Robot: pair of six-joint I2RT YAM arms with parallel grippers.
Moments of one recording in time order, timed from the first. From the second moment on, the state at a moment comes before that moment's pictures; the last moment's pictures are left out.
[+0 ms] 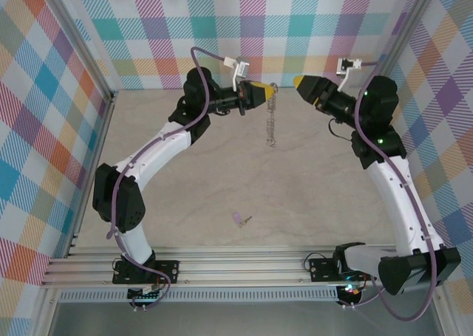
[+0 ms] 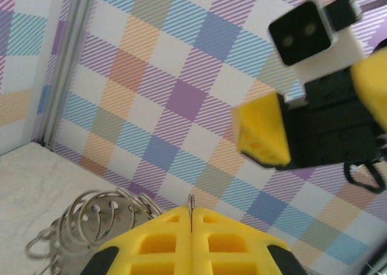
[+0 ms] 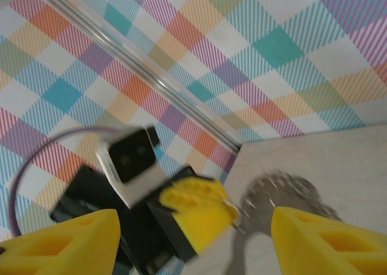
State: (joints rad) left arm -0.53 1.77 1.63 0.26 0.83 -0.49; right arm 0.18 1.18 1.33 -0.15 -0.65 0.80
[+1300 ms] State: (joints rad) left arm -0.52 1.79 1.78 -0.03 1.09 -0.36; right arm 0.18 1.15 1.07 0.47 -0.94 0.88
